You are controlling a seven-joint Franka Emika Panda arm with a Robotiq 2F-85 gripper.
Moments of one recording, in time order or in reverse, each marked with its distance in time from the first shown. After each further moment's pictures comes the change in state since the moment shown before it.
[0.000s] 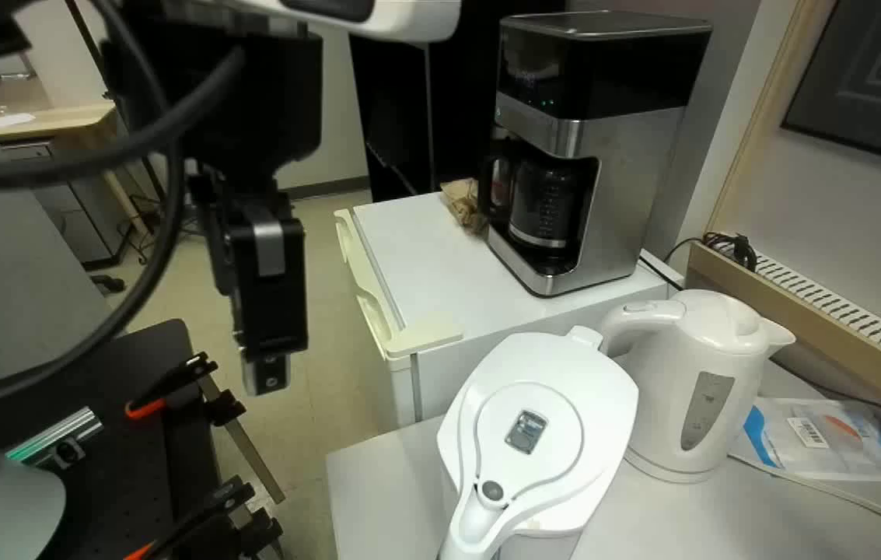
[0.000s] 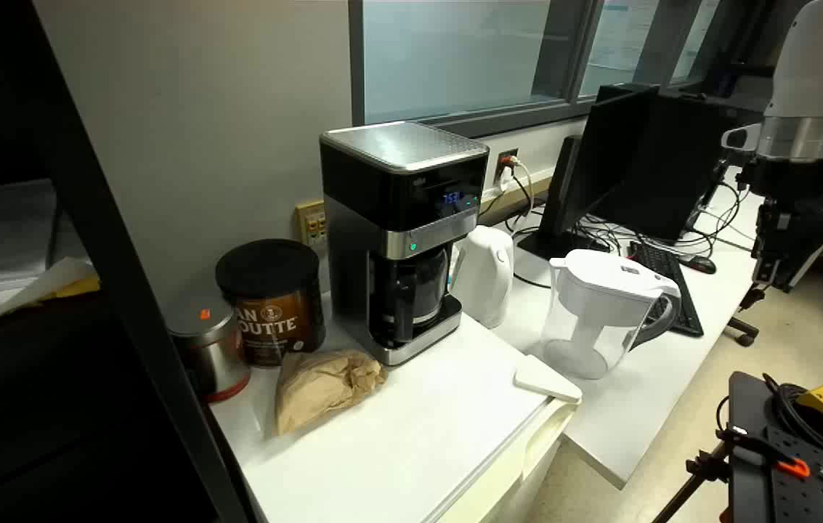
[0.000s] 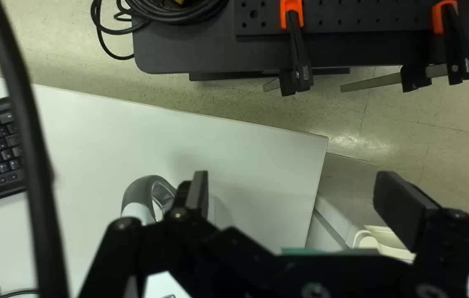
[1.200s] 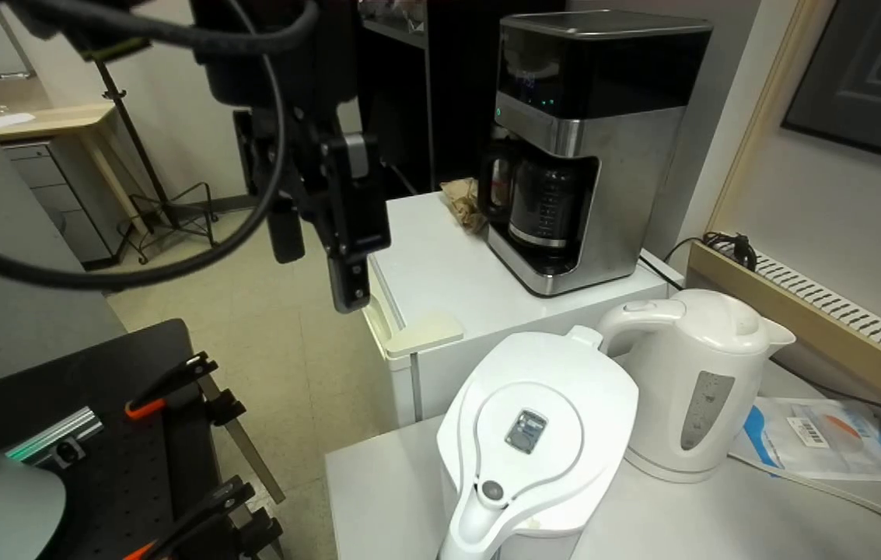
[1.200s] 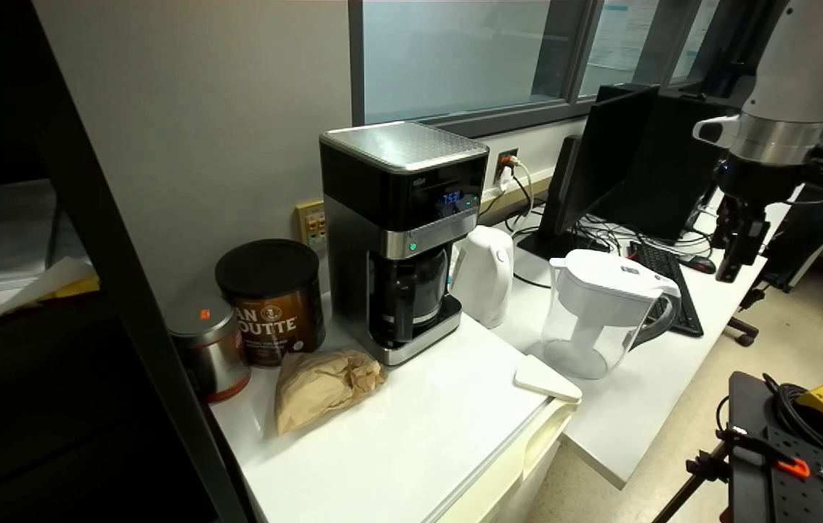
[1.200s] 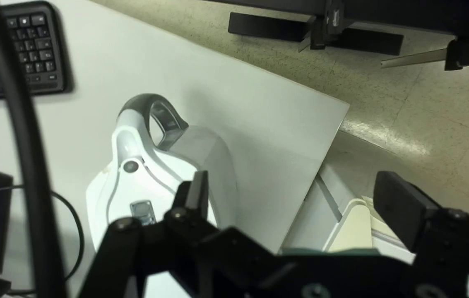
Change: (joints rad) arm 0.050 0.006 0.115 -0.023 -0.059 0.157 0.000
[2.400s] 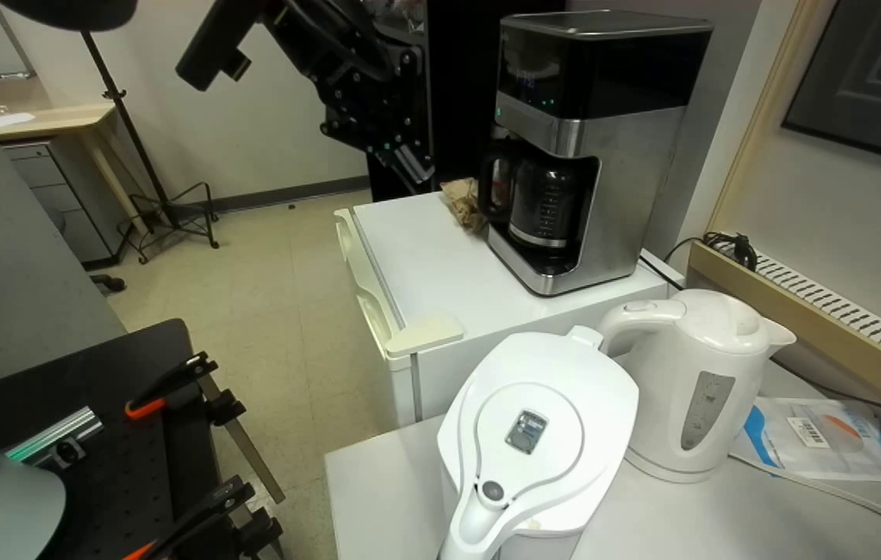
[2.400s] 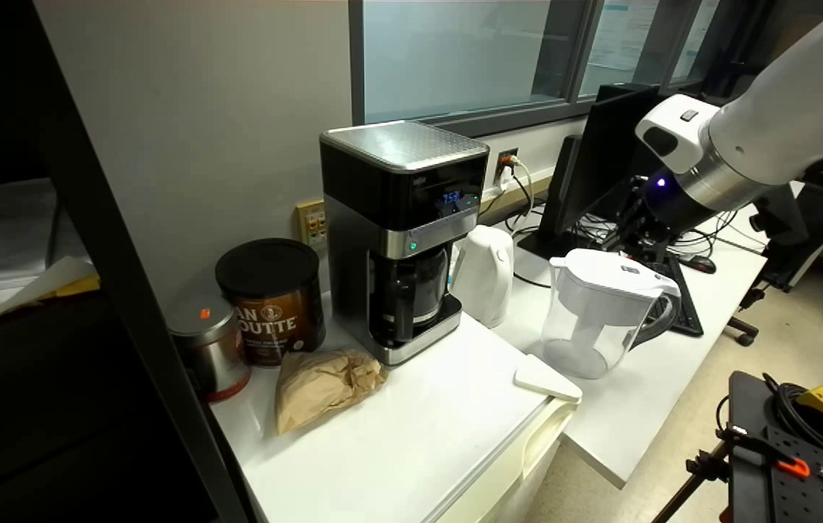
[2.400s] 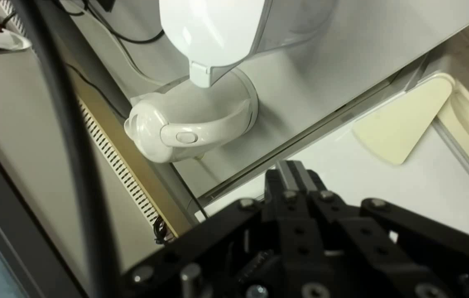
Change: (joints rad) arm 0.060 0.099 0.285 -0.018 -0.529 0.465 0.317
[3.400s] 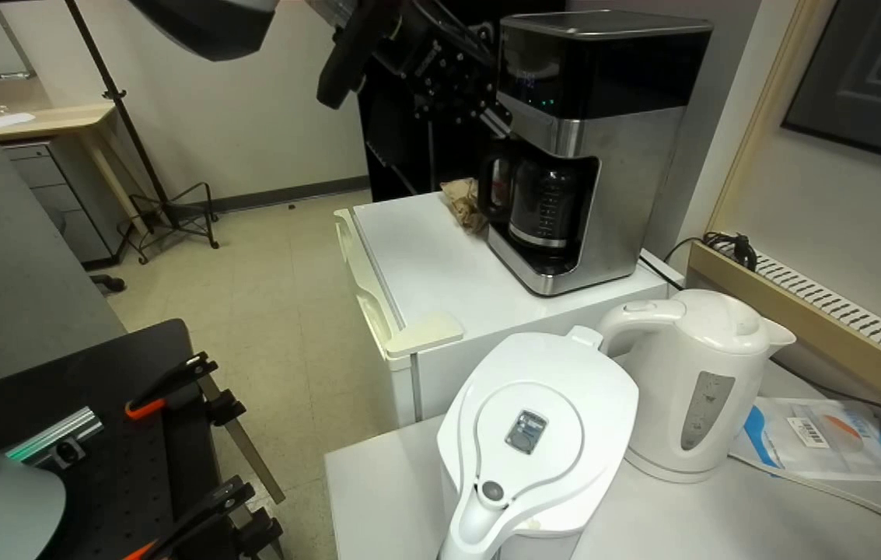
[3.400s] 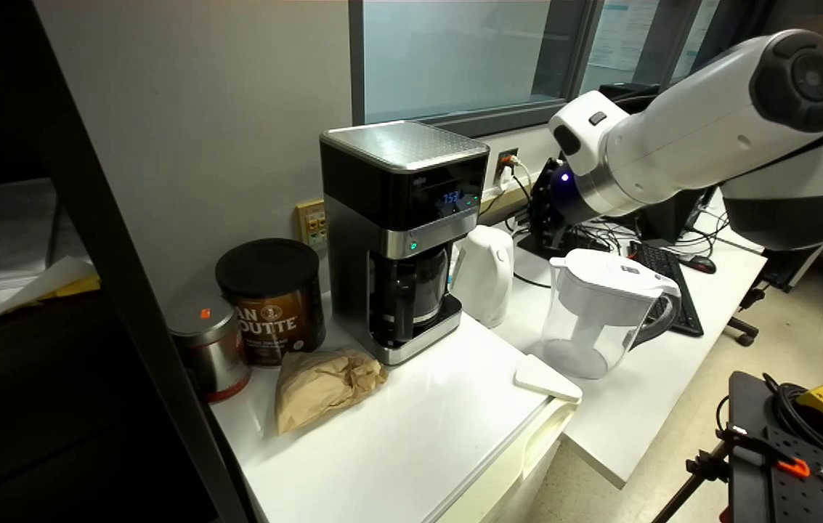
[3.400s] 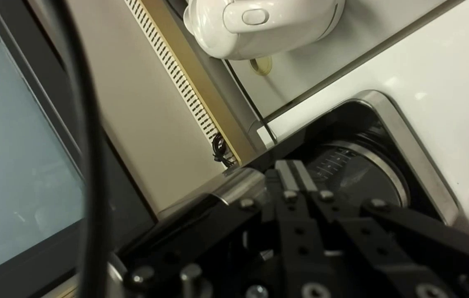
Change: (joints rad) arm -0.028 0.320 0.062 0.289 -0.551 0.071 0.507
